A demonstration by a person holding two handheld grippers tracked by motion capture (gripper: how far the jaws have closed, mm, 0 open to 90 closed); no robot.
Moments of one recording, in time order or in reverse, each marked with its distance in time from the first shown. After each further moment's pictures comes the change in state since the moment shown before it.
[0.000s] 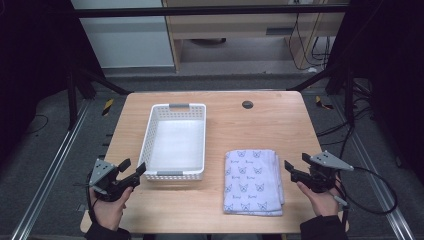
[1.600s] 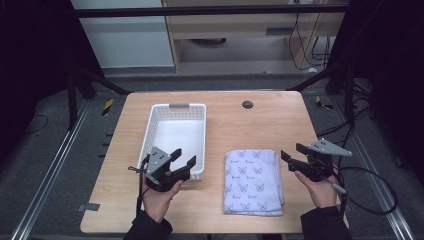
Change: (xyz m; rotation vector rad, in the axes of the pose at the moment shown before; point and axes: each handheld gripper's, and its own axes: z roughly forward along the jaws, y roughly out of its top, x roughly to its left) left arm -0.122 0.032 0.052 0.000 -0.190 0.116; right arm 0.002 0.032 0.008 0.007 0.061 -0.001
